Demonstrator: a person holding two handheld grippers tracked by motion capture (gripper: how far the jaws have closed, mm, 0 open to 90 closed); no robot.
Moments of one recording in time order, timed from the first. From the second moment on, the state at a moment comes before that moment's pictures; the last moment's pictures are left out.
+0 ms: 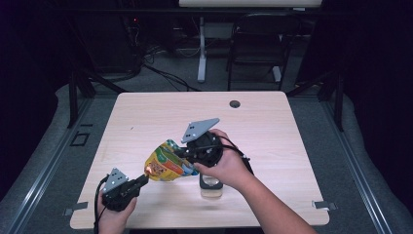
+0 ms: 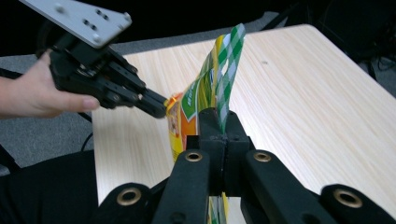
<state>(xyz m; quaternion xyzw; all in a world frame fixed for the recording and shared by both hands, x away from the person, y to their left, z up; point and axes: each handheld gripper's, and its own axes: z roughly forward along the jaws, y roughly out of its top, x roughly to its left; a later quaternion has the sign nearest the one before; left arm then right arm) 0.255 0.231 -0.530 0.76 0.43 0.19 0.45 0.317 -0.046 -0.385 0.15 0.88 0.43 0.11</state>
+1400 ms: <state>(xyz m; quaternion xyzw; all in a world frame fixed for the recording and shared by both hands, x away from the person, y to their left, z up) 0.257 0.237 -0.541 0.78 0.43 0.26 0.38 0.330 -0.047 -0.441 0.19 0.88 0.42 0.07</state>
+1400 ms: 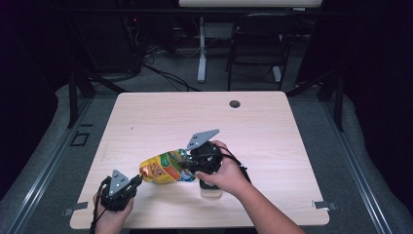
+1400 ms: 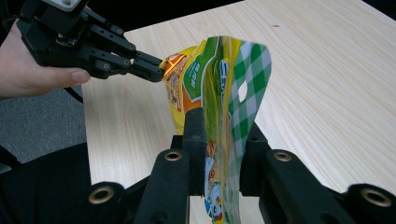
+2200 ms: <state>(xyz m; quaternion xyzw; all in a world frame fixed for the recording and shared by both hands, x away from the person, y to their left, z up) 0.266 0.255 -0.548 0.76 0.45 0.15 0.44 0.331 -0.045 -0.437 0.16 0.89 0.41 0.10</state>
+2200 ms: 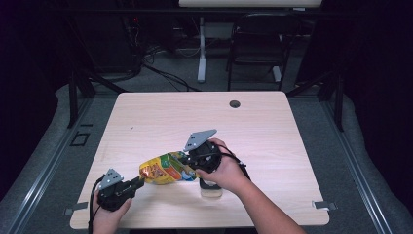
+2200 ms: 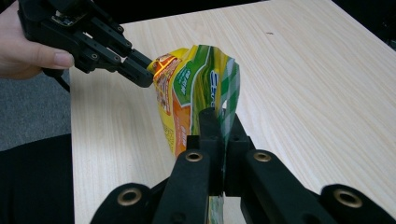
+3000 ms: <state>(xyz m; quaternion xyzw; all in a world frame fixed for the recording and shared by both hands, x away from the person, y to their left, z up) 0.275 0.260 -0.554 0.74 0.43 0.10 0.50 0.332 -0.046 -0.438 0.15 0.89 0.41 0.11</state>
